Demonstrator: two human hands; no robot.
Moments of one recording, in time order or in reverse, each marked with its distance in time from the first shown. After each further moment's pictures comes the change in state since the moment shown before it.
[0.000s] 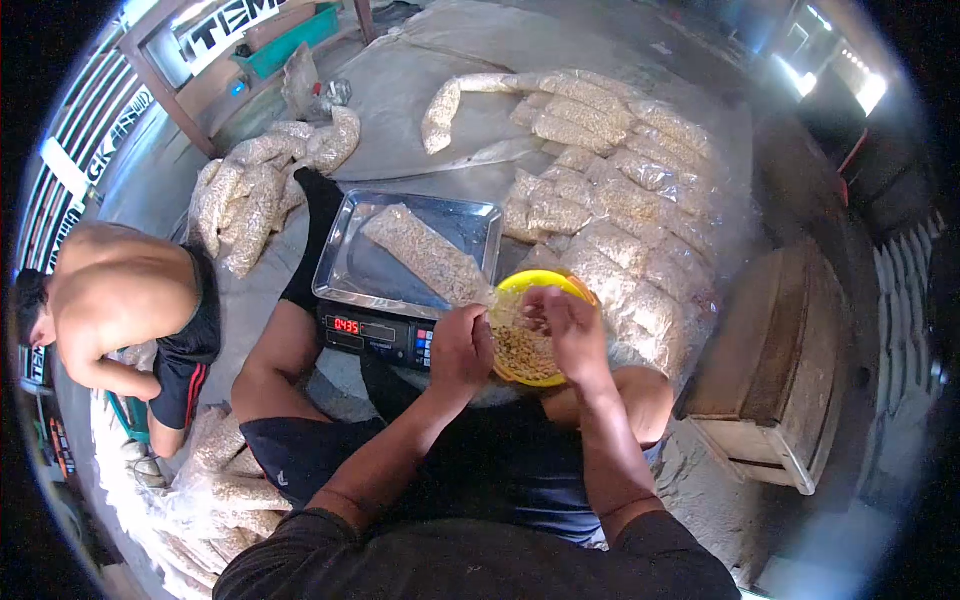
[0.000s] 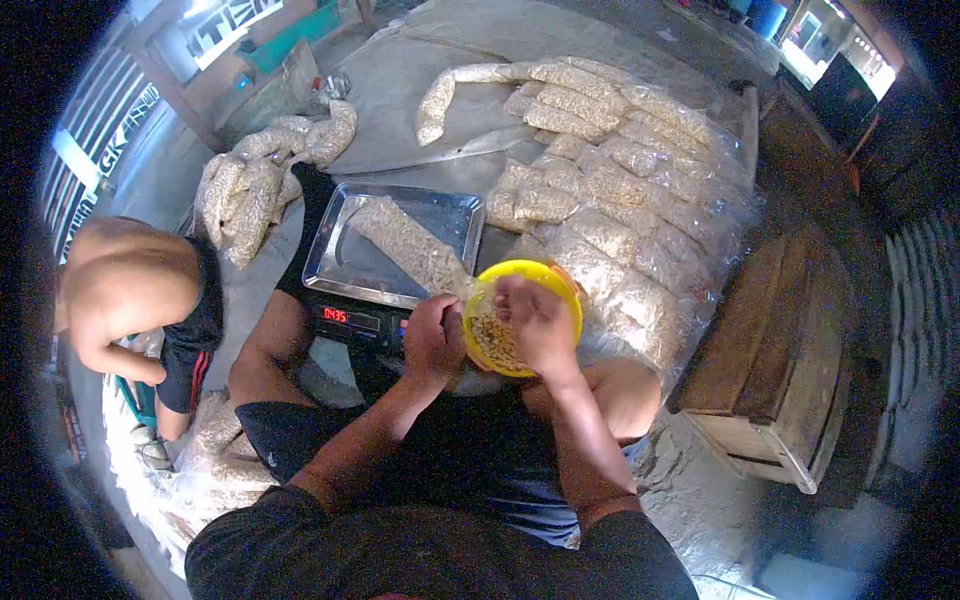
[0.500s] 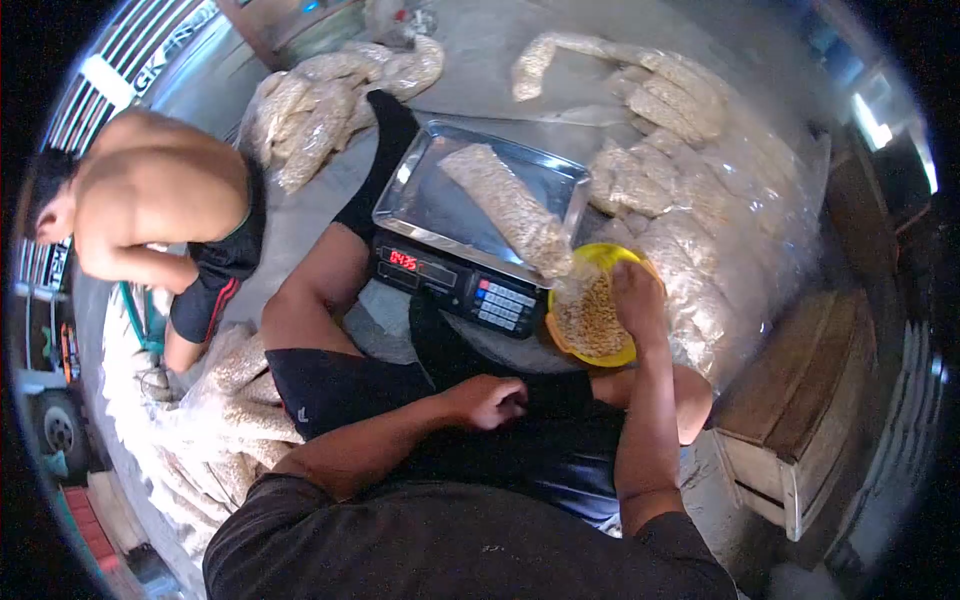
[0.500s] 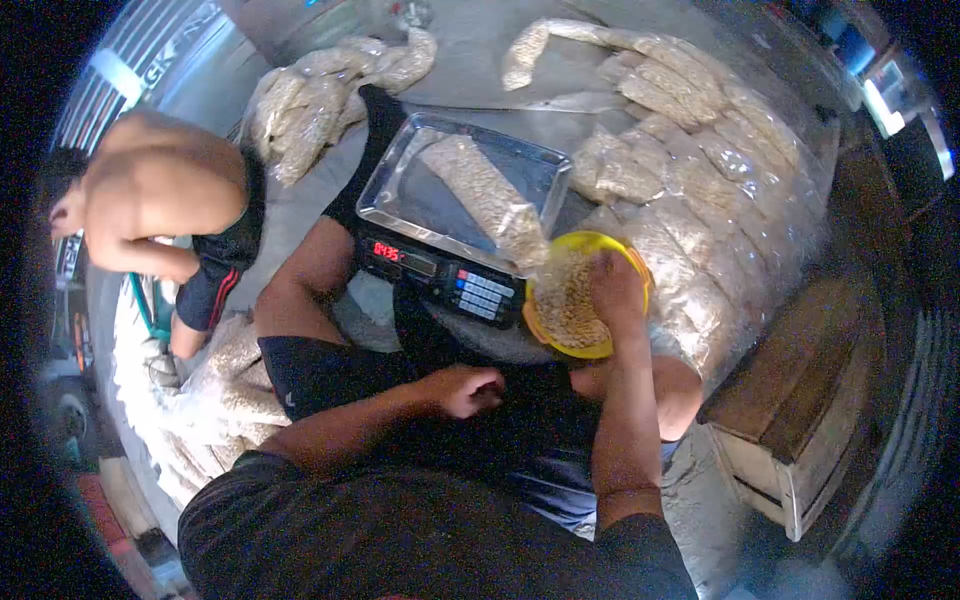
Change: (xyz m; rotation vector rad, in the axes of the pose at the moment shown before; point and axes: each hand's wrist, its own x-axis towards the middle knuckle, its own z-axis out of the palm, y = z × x) left_hand -0.097 -0.031 -0.074 -0.368 -1.238 -0.307; right_hand 0.048 0.051 -0.012 -0.869 -0.052 0.000
